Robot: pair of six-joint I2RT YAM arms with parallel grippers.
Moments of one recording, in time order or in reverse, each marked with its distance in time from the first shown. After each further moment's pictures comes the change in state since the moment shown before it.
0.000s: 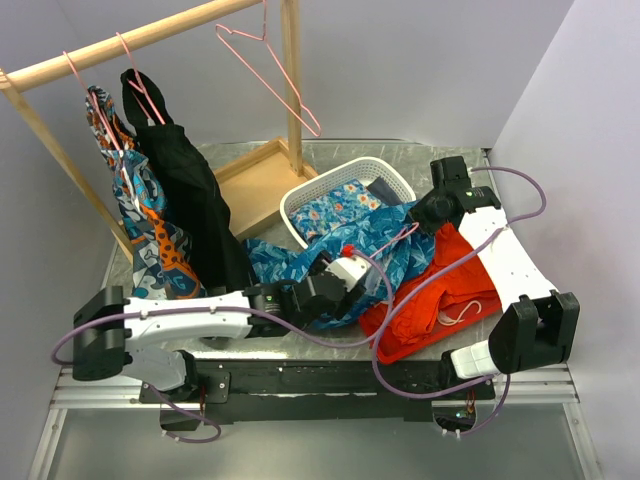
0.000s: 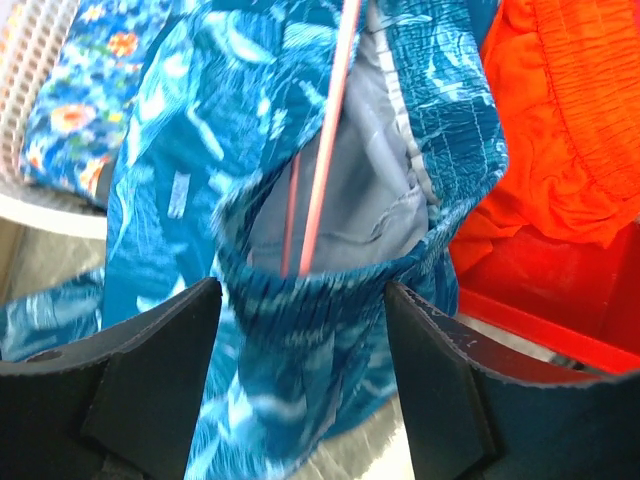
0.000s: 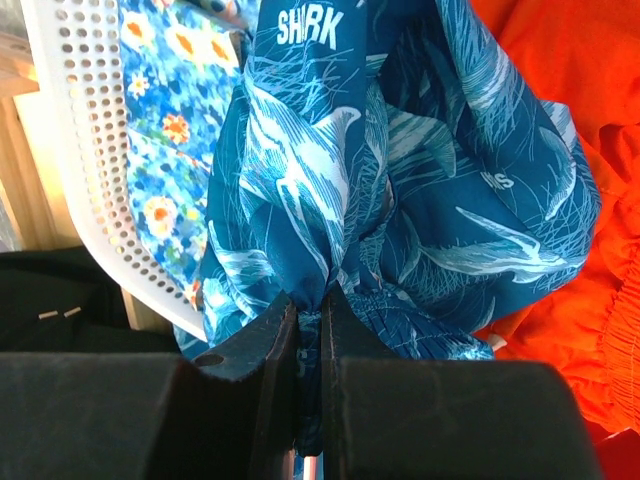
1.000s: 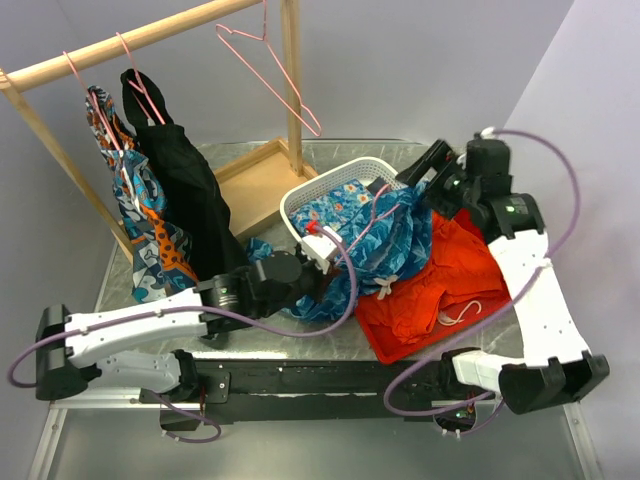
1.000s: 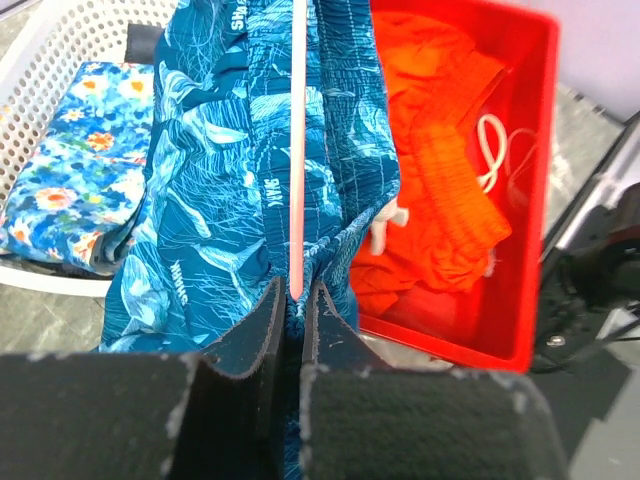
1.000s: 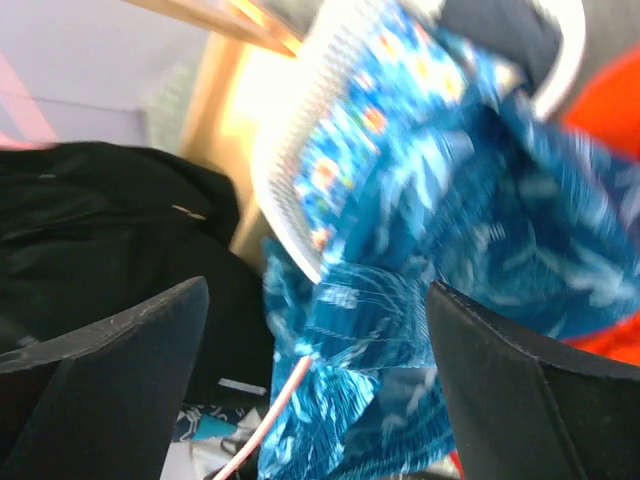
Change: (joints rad) left arm 0.071 -0.206 0.000 0.064 0.209 -0.008; right arm 0.001 -0.196 0.140 0.047 -0.164 -0.202
